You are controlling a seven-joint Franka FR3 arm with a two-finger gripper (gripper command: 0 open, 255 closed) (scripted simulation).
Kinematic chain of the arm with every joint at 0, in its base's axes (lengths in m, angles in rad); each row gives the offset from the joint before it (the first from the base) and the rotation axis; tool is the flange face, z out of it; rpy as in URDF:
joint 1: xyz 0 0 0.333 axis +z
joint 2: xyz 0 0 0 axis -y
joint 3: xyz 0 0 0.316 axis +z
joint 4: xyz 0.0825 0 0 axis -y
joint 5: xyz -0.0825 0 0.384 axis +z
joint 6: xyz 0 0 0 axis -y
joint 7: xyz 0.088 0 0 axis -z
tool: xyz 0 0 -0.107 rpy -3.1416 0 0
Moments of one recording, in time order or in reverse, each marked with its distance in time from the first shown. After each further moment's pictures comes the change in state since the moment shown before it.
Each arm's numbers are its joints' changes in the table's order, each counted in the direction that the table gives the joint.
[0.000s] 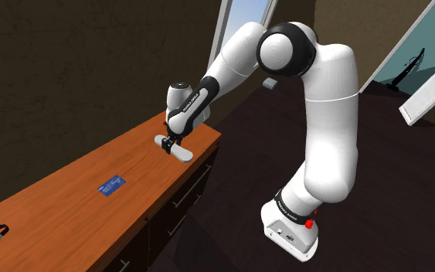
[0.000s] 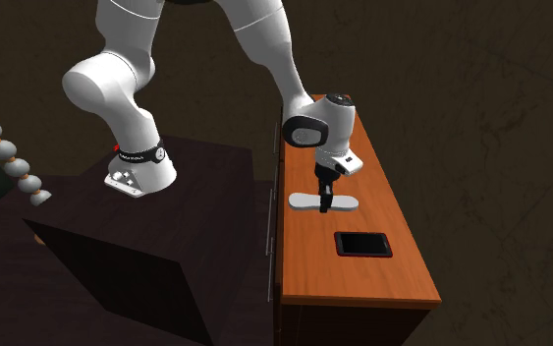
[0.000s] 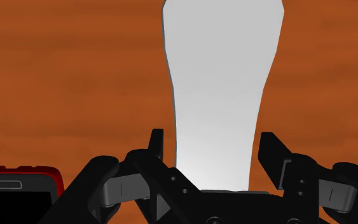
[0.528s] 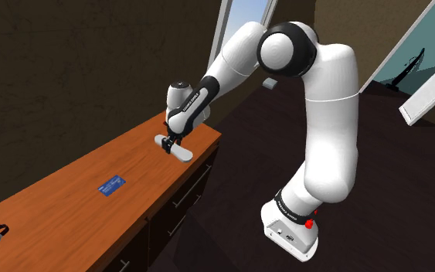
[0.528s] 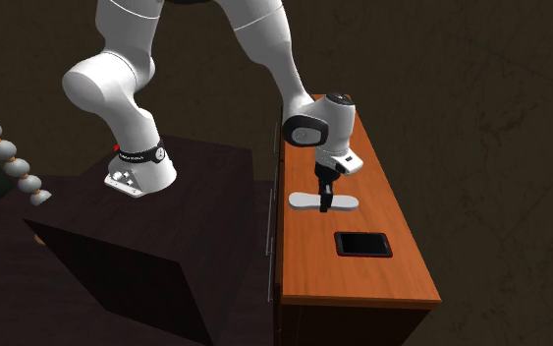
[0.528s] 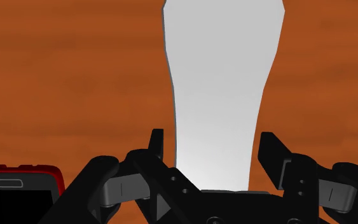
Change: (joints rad) arm 0.000 0.004 0.001 -0.001 0.000 -0.003 0.000
